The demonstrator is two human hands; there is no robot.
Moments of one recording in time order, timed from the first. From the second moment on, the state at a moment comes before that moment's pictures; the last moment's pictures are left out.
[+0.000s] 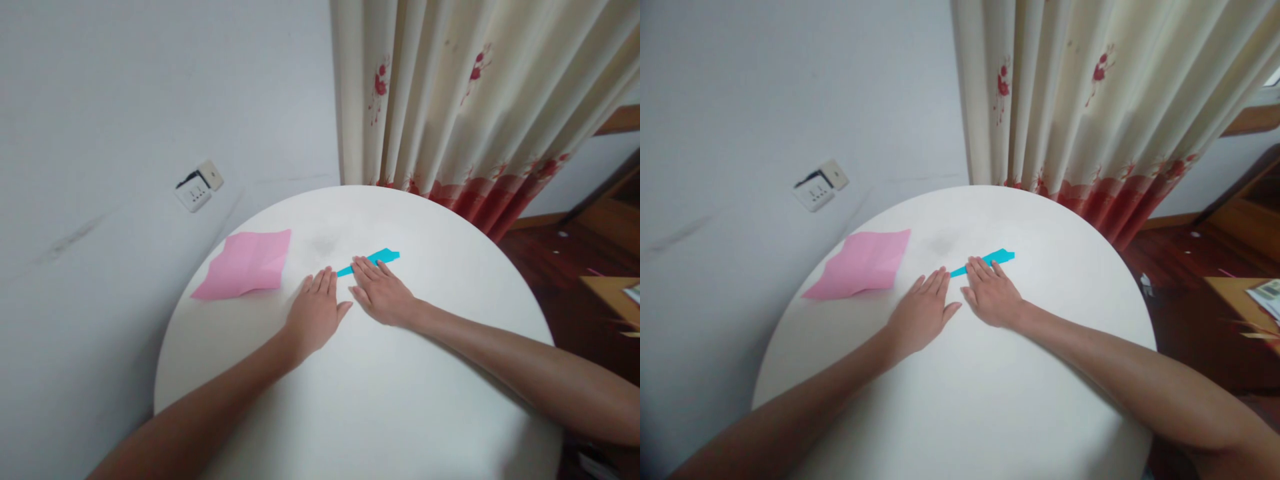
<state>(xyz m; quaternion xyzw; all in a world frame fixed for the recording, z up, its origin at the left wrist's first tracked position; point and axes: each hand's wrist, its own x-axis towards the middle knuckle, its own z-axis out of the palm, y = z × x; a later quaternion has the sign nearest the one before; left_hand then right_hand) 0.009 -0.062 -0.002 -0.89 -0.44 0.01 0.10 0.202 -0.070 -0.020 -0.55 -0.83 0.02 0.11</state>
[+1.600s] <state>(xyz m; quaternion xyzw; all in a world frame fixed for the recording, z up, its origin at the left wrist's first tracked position) 0.019 -0.070 0.003 -0.90 -0.42 -0.04 0.14 0.295 -0.017 -0.028 -0.73 -0.66 0.01 0.16</state>
